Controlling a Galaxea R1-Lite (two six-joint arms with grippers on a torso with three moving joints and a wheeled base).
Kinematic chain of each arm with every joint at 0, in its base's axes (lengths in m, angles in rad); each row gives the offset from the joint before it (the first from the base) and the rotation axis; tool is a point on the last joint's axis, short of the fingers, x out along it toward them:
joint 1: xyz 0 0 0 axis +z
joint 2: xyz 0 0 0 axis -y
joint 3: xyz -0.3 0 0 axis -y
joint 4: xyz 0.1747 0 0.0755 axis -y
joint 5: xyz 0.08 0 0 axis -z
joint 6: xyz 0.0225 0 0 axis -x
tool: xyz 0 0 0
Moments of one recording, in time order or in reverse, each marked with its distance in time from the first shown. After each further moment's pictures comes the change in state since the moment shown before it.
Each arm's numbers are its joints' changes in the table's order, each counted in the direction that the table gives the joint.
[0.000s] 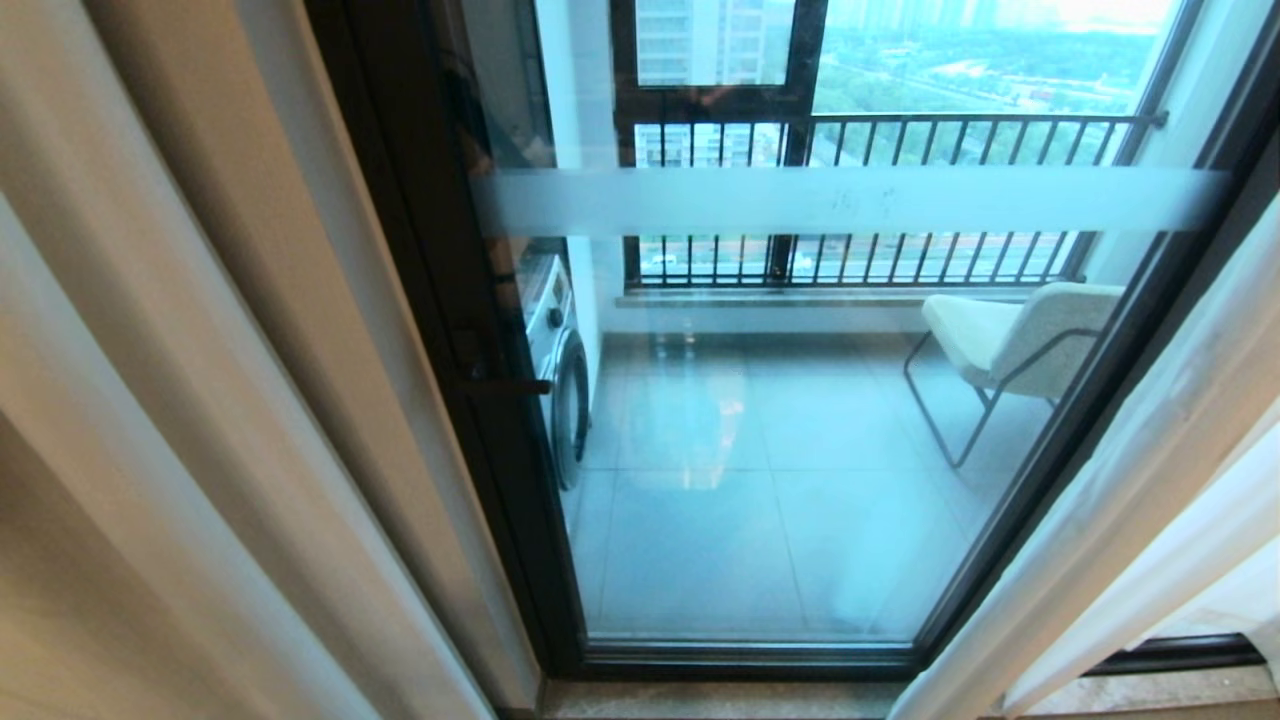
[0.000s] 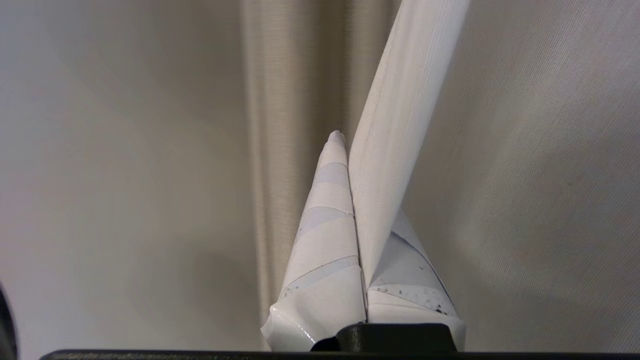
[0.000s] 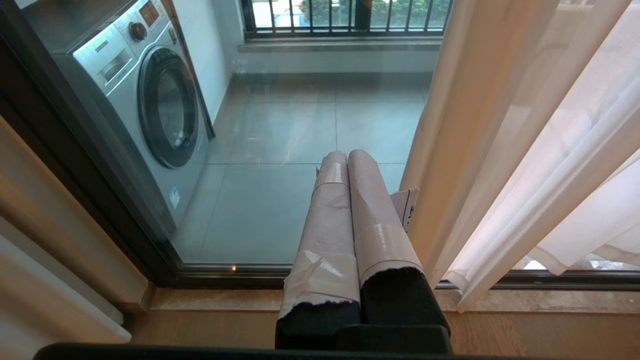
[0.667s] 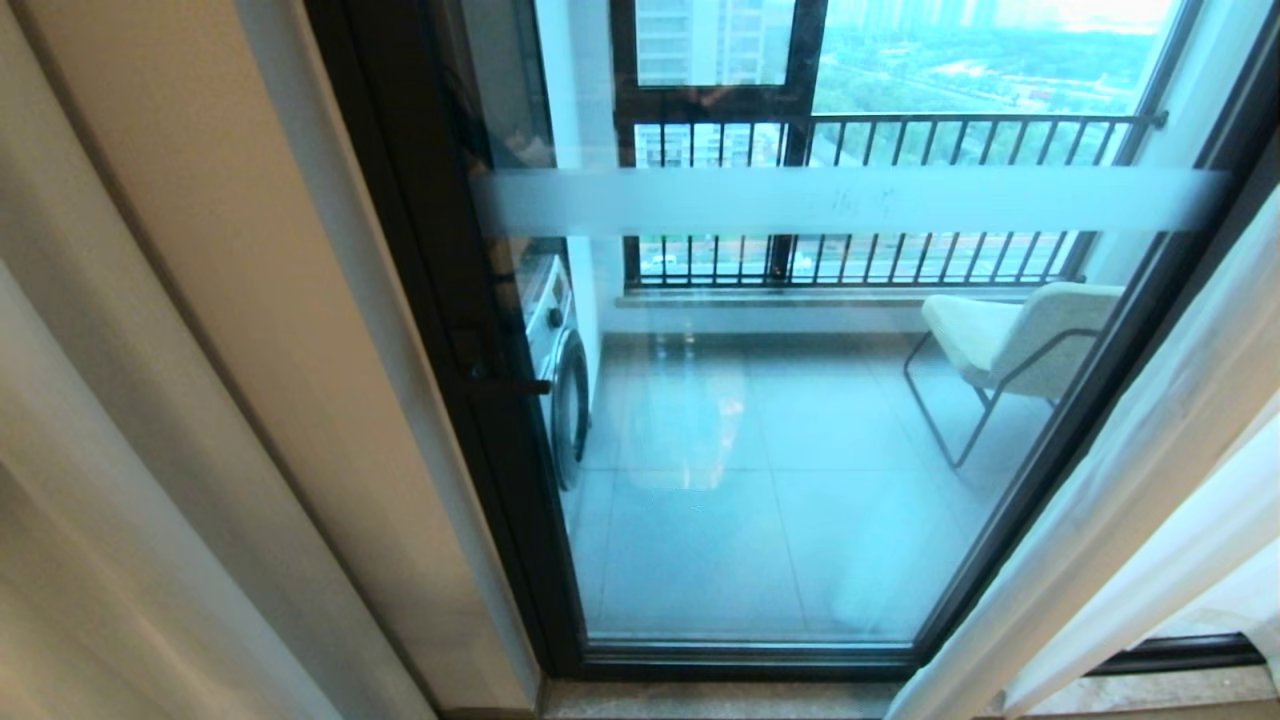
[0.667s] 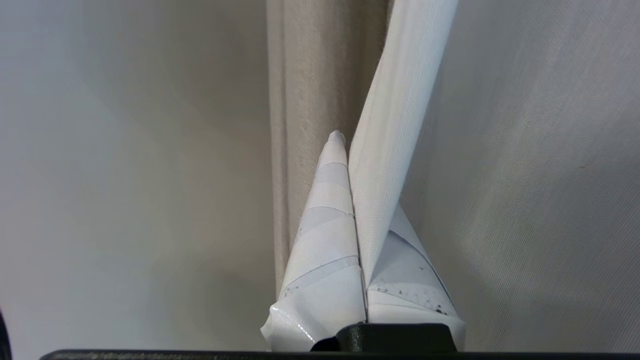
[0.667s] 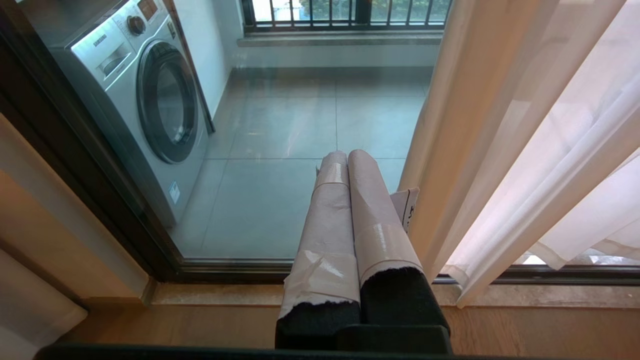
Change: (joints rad) left arm 0.040 -0.111 0.149 0.000 0.001 -0.006; right arm 0.000 -0.016 0.000 0.000 0.000 0.000
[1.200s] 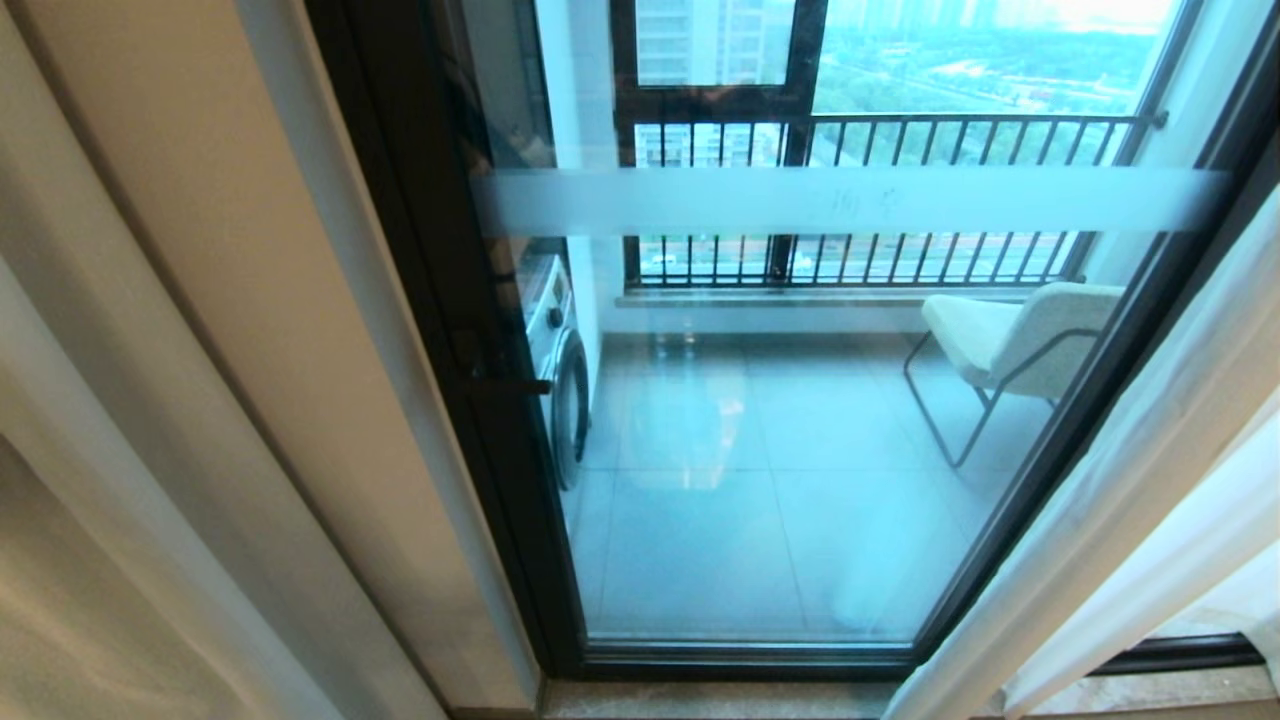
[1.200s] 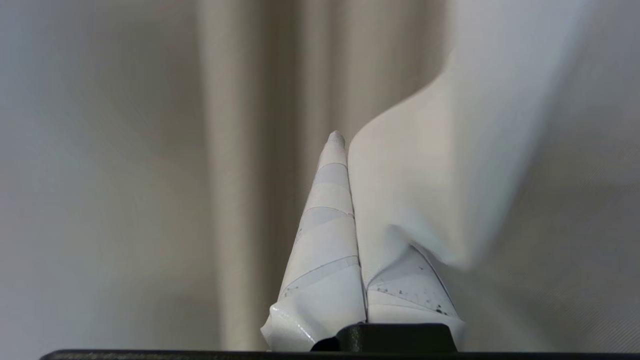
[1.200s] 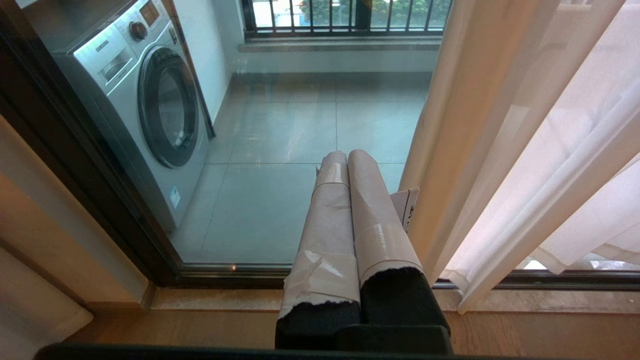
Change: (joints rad) left arm -0.093 0.071 -0.006 -0.003 0.001 -0.002; right arm 0.001 0.015 0.000 0.000 0.000 0.000
